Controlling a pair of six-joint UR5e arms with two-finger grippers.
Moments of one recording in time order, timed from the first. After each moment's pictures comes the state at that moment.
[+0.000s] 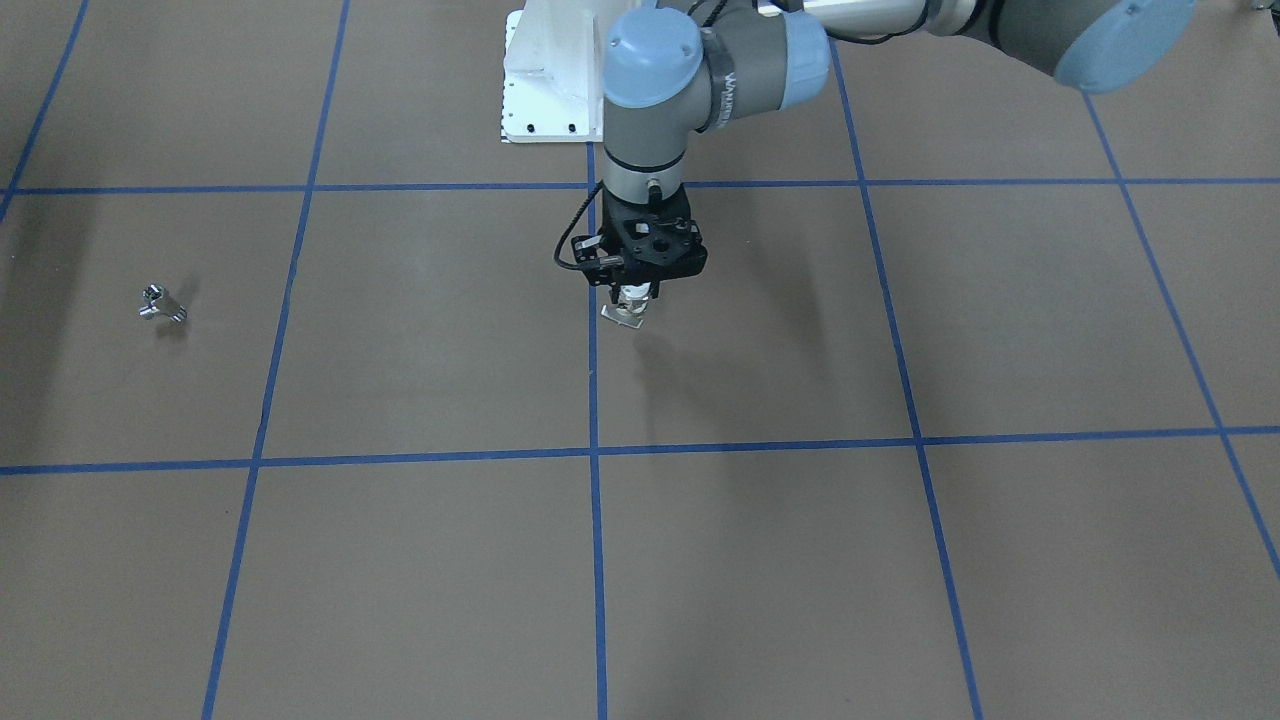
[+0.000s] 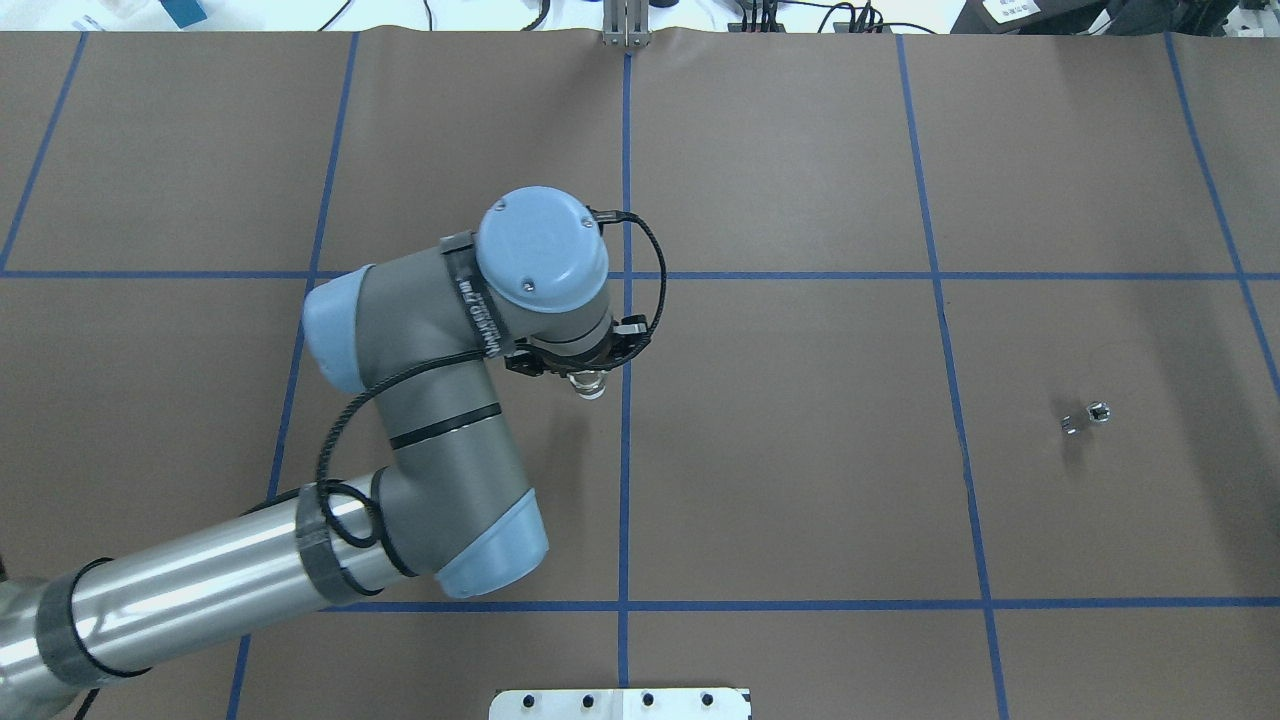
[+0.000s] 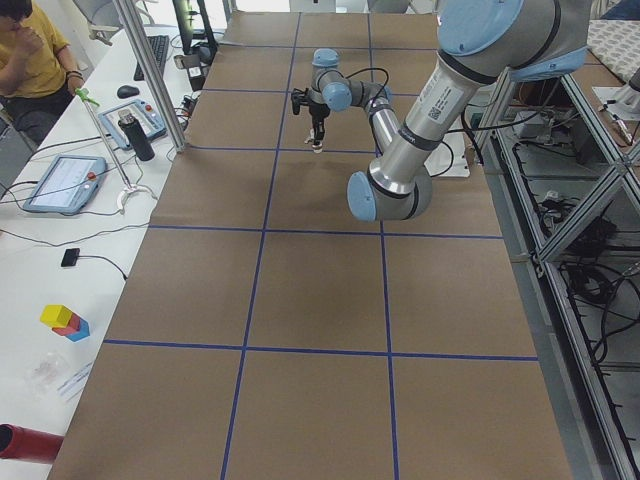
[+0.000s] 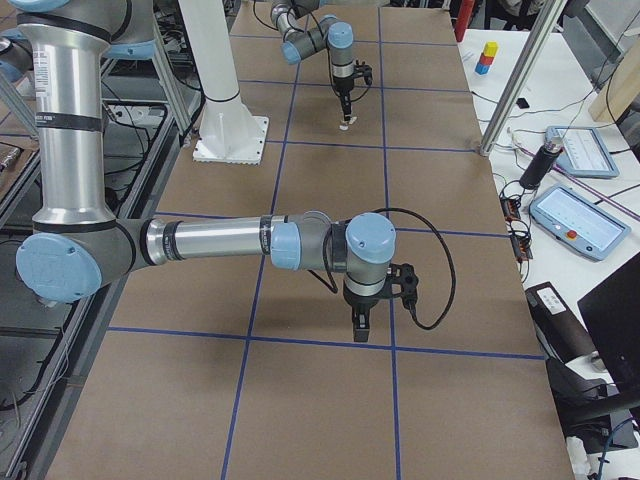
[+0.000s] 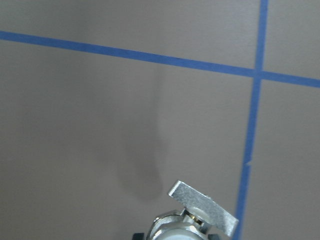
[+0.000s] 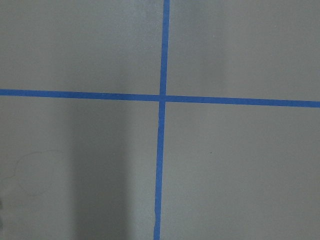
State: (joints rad) left arm -0.50 -2.44 -1.57 -1.51 -1.80 -1.41; right arm 1.60 -1.60 1.72 -1.68 2.32 -0.05
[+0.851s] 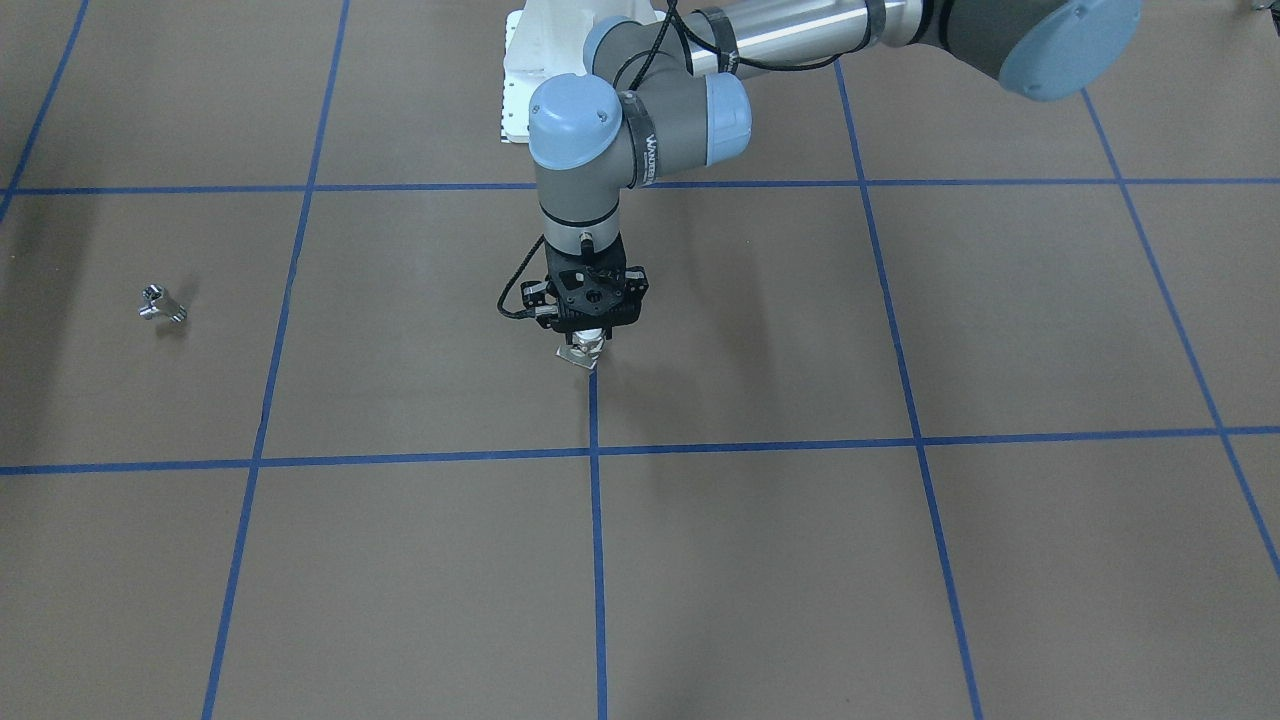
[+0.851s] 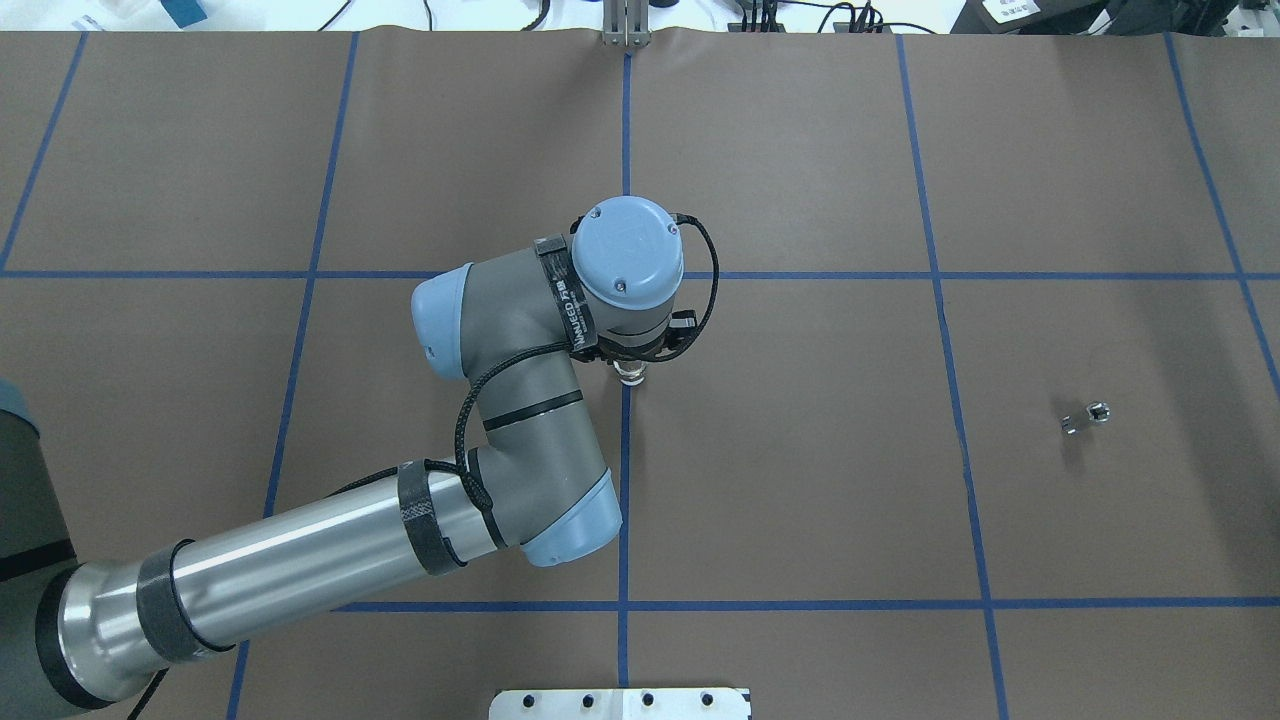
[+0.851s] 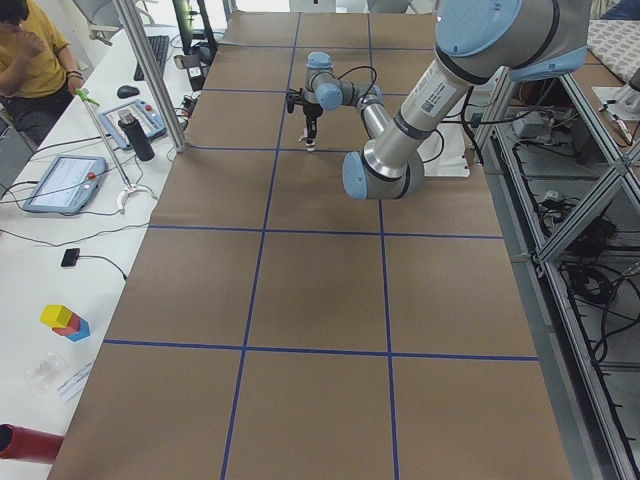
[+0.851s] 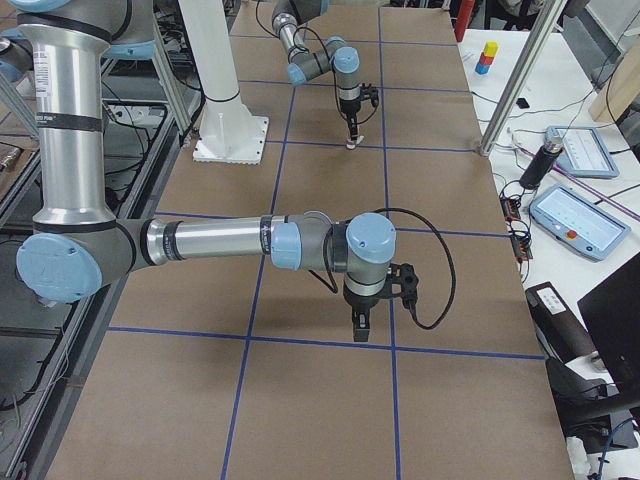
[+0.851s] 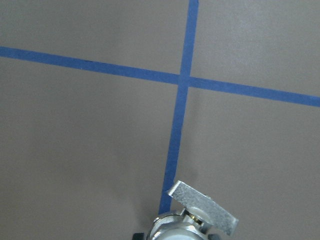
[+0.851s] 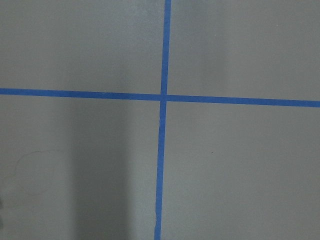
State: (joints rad) left arm -0.49 -2.52 -1.37 -1.61 -1.76 -1.36; right arm 1.59 -1.60 1.72 -1.68 2.32 -0.05
